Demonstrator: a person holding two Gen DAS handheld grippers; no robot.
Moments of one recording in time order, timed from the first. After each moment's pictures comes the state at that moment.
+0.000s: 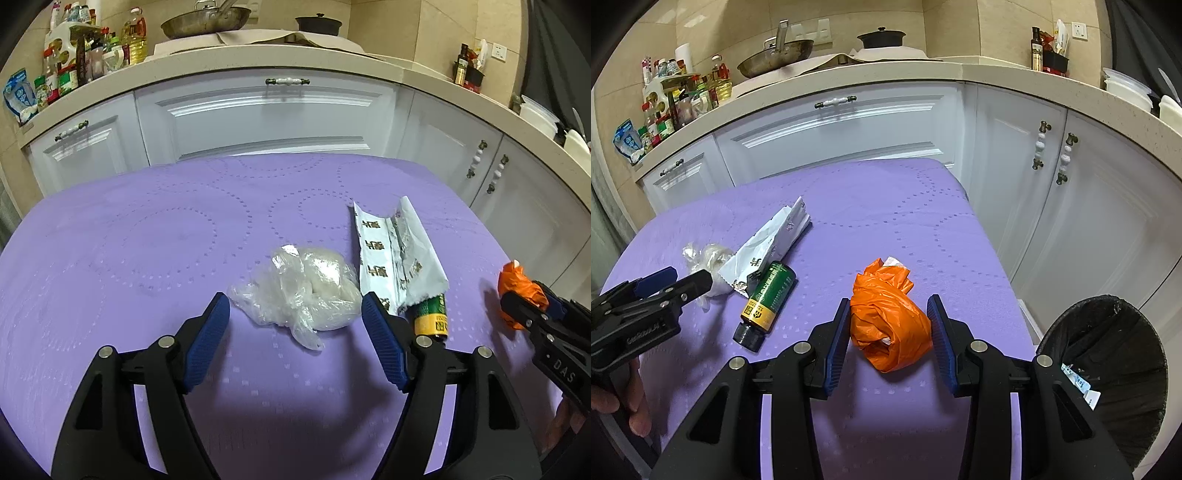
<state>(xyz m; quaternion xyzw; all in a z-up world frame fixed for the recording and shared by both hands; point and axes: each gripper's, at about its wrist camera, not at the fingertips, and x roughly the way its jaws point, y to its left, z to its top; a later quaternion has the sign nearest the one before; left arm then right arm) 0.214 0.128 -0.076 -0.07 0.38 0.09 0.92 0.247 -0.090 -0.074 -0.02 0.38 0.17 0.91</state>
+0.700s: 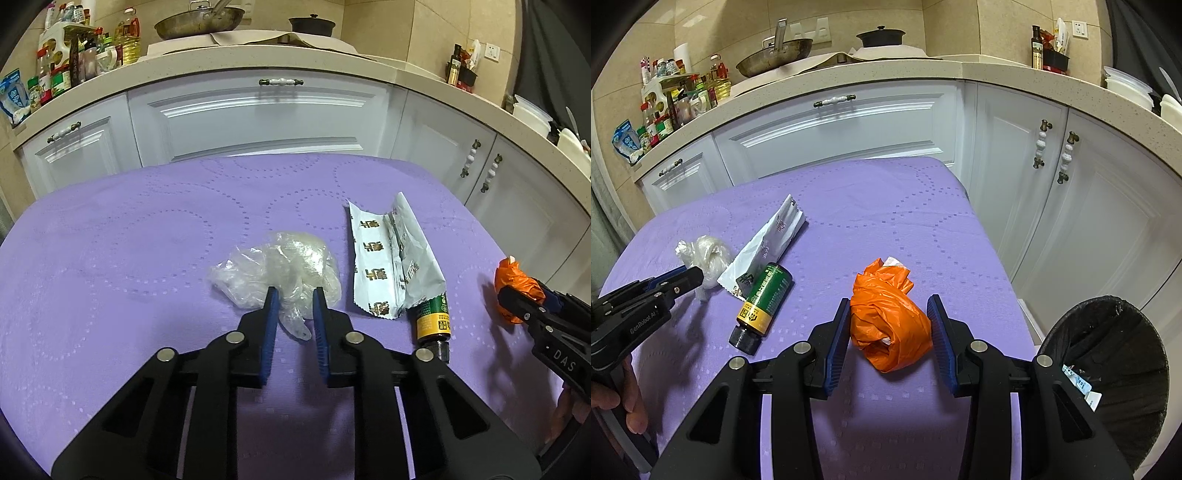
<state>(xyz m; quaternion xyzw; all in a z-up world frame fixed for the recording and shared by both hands) 0.213 0.134 -0.080 -0.07 0.38 0.08 0.92 0.249 -0.091 -0.075 -0.02 0.38 0.17 0.91</state>
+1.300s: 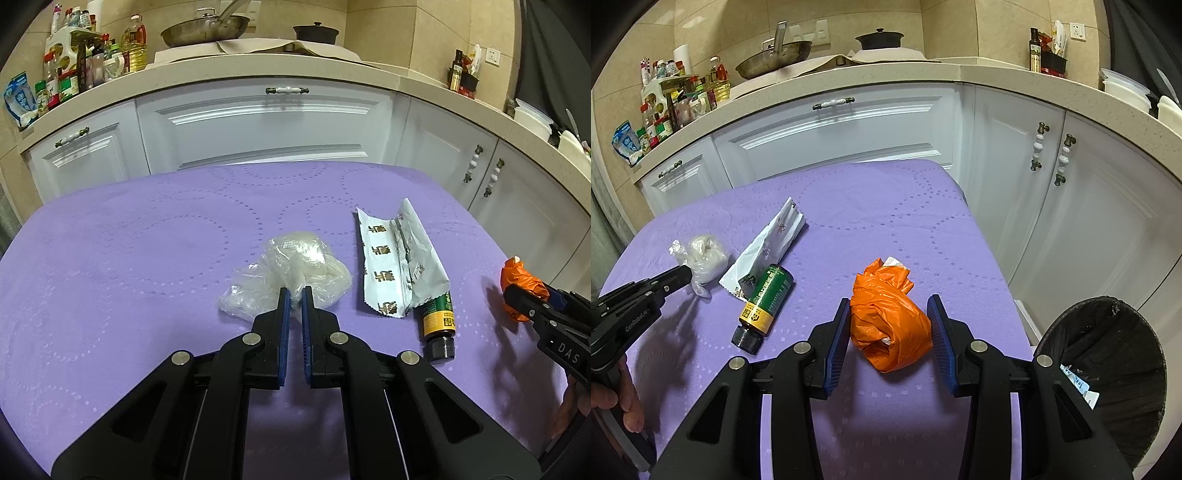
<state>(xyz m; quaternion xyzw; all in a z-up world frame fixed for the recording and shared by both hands) 0.202 0.139 -0.074 -0.07 0.36 0.09 0.93 0.249 -0.093 -0.073 -0.02 0.38 0.17 0.91</state>
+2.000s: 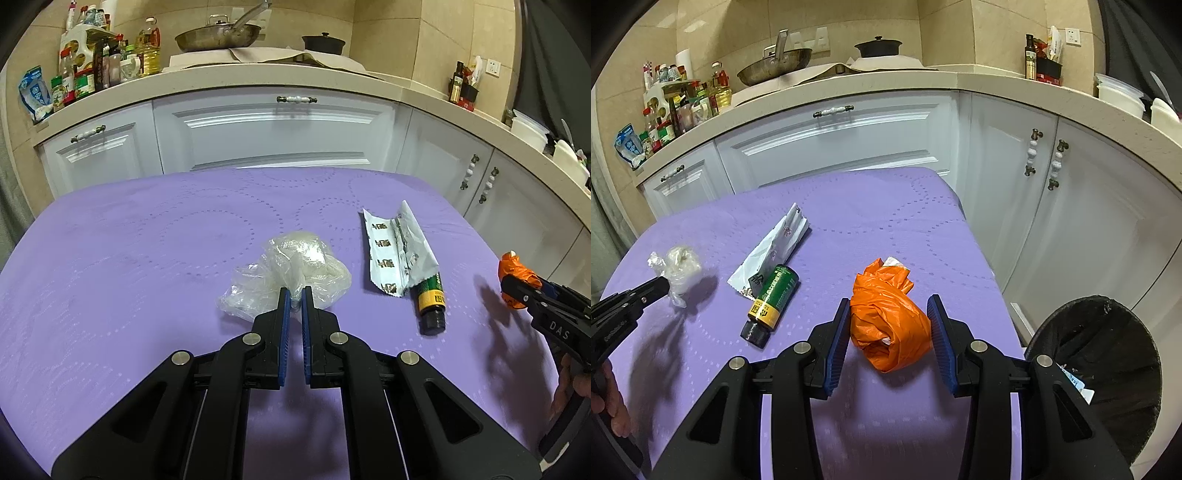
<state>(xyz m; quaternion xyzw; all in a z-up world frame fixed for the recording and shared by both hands) 0.163 0.148 -0.058 -0.07 0.35 0.09 0.93 0.233 -0.100 -0.063 -0.02 0.37 0.17 0.92</state>
